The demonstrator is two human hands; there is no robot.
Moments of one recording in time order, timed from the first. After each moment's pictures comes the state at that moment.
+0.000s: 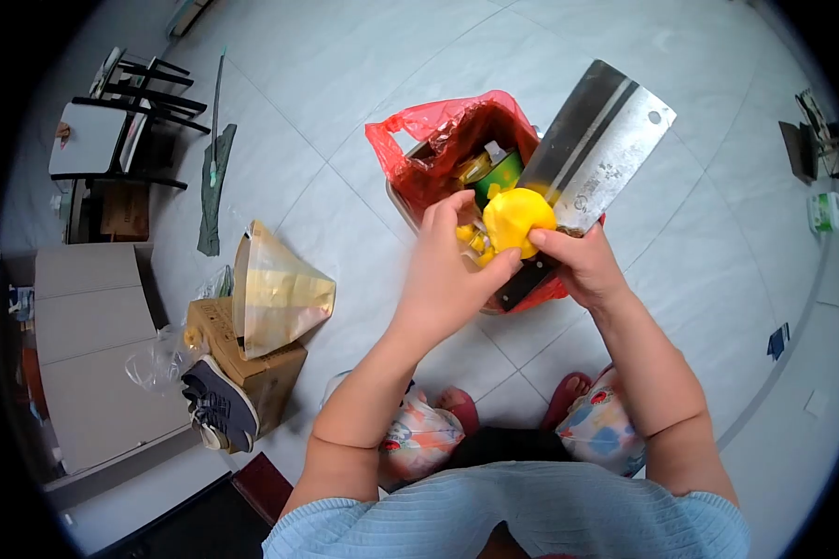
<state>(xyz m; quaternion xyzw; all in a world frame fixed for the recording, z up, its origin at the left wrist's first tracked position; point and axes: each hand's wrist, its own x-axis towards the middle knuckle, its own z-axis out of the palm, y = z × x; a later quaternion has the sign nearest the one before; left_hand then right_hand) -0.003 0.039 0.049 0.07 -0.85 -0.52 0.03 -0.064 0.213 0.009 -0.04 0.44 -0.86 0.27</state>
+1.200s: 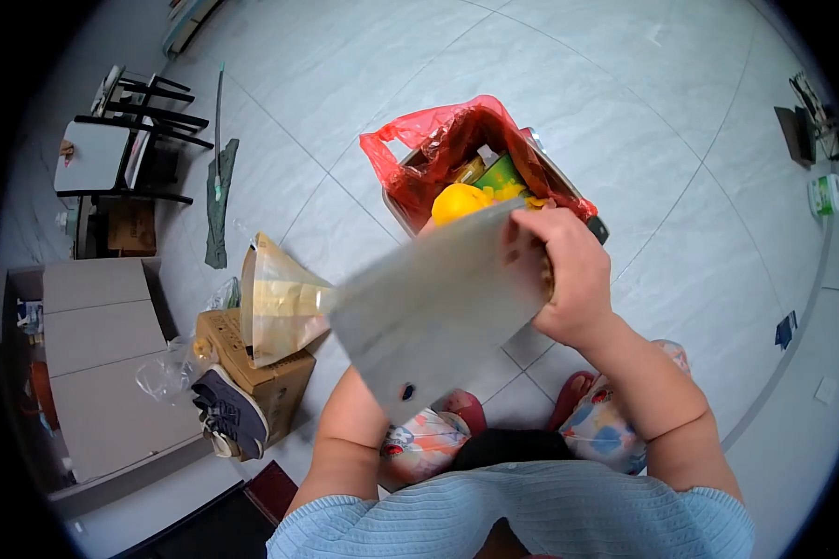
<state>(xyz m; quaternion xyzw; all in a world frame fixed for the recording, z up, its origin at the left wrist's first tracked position) -0.010 0.026 0.013 0.11 -0.59 -0.79 -0.13 -0.038 0.214 0.043 -0.29 0.78 -0.54 -0.12</state>
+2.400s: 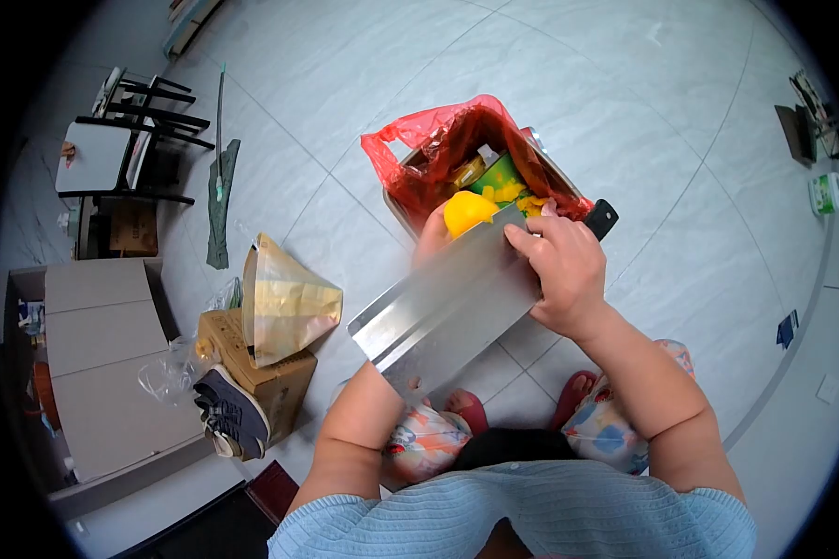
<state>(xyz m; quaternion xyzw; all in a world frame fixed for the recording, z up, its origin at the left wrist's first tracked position) -0.012 0.031 0.004 0.11 -0.38 -0.91 -0.08 -0.040 0.215 0.018 -0.37 0.82 -0.38 -0.23</state>
